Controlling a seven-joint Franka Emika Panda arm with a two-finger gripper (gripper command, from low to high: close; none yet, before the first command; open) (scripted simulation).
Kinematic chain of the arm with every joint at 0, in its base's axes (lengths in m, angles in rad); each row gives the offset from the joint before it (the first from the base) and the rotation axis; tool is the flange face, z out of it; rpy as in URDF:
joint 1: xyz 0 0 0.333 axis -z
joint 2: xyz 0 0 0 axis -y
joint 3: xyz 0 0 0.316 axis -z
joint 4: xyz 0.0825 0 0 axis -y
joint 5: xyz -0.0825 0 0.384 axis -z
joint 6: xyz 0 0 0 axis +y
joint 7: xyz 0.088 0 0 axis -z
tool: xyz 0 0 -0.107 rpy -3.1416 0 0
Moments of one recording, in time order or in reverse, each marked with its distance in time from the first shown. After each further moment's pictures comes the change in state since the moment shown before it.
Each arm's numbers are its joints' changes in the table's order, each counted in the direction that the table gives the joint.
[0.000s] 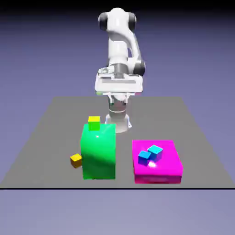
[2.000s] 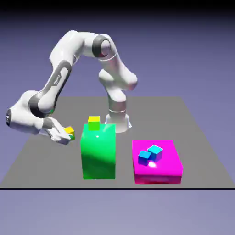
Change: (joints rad) arm 0.539 -0.964 0.097 1.012 -0.364 1.780 0.322
